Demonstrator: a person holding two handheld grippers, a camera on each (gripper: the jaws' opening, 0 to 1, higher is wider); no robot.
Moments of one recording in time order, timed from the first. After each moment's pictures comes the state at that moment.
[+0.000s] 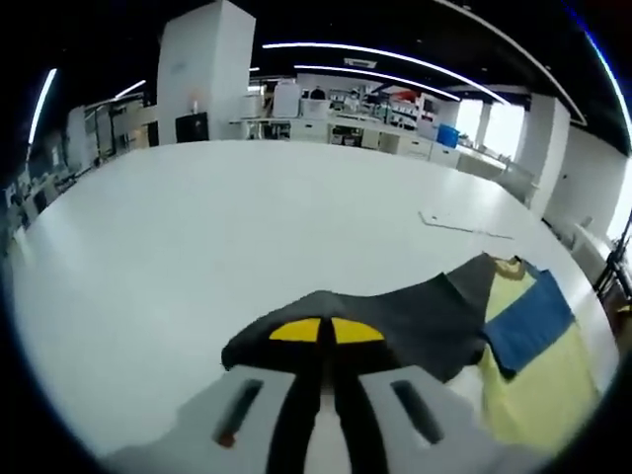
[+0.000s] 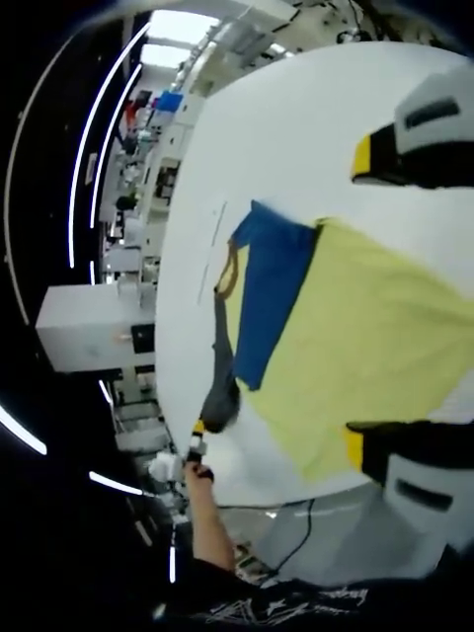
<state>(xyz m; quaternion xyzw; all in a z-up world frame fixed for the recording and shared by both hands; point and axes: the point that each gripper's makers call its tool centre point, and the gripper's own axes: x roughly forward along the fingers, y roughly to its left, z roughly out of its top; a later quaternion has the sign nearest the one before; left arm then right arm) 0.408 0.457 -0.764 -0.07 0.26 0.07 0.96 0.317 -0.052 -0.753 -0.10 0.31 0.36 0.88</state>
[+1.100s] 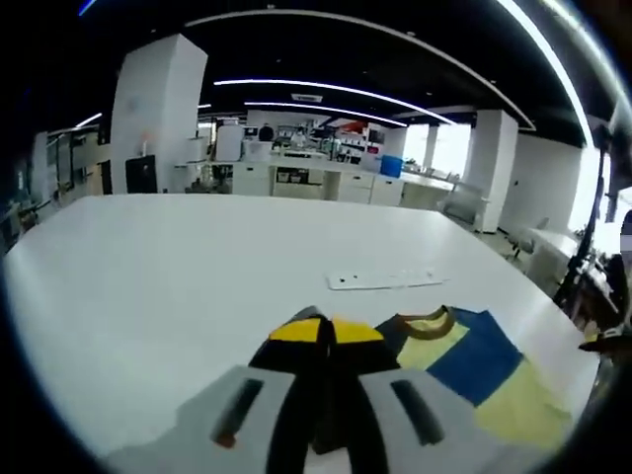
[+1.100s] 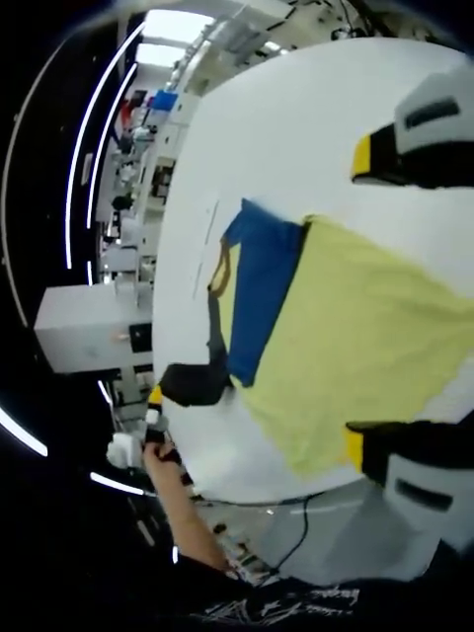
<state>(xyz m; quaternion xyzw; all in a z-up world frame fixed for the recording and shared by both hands) 0.475 0.335 -0.680 -0.06 0.18 -0.04 0.98 0.310 -0.060 -0.762 -0.09 0.31 0.36 0.87</state>
